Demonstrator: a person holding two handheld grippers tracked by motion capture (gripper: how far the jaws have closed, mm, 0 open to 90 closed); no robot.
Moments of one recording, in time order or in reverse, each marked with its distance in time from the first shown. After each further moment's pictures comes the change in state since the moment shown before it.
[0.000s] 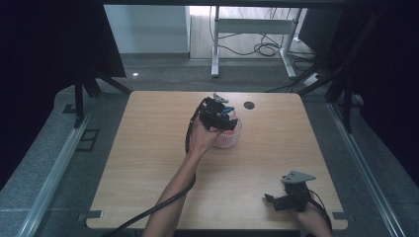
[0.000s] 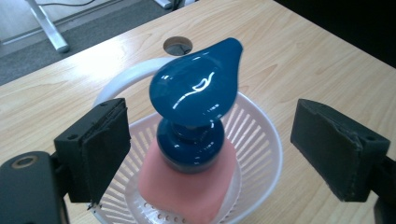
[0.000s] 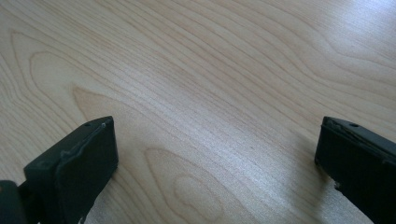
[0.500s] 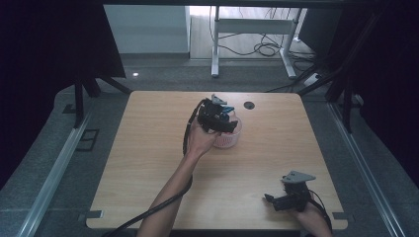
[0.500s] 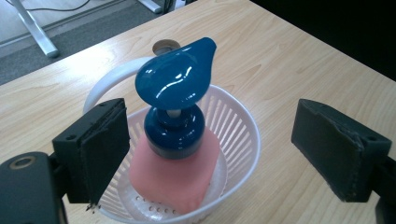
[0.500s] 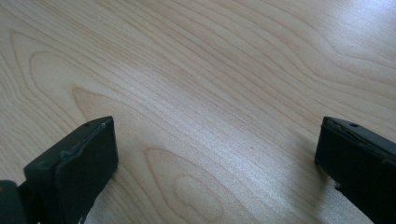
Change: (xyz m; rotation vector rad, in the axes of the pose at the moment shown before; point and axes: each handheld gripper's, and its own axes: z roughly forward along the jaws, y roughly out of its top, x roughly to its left) left arm -0.005 -0.004 -0.015 -0.017 -0.036 0.013; right arm 0.000 0.000 0.000 0.001 0.000 0.000
